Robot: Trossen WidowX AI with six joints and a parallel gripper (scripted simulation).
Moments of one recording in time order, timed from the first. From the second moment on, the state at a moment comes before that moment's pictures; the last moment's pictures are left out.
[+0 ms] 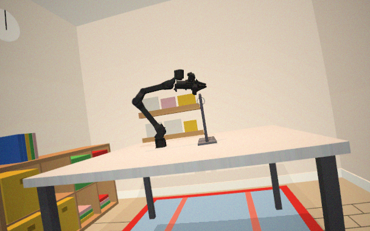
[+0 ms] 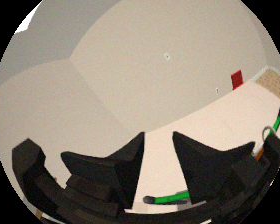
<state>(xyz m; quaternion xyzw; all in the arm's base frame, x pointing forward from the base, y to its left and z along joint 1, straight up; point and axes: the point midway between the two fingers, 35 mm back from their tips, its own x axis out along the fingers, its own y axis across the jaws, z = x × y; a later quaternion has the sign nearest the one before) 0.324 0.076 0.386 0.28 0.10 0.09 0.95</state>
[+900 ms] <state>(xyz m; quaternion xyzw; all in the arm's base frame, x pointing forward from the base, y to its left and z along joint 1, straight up) 0.317 -0.164 0.334 0.28 -0.02 -0.19 0.94</state>
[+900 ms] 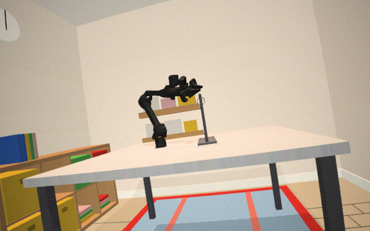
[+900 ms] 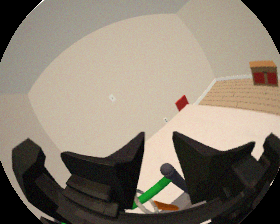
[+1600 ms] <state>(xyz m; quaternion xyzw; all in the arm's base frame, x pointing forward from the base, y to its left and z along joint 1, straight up) 0.287 -0.204 0.205 0.16 0.05 -0.13 0.98</state>
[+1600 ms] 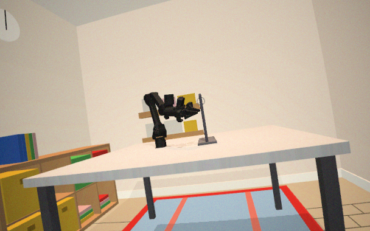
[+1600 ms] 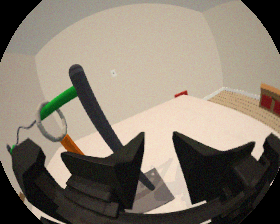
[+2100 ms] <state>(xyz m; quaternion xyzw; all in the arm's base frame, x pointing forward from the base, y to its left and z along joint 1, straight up) 0.222 -0.142 0.101 0.03 0.07 0.01 1.00</state>
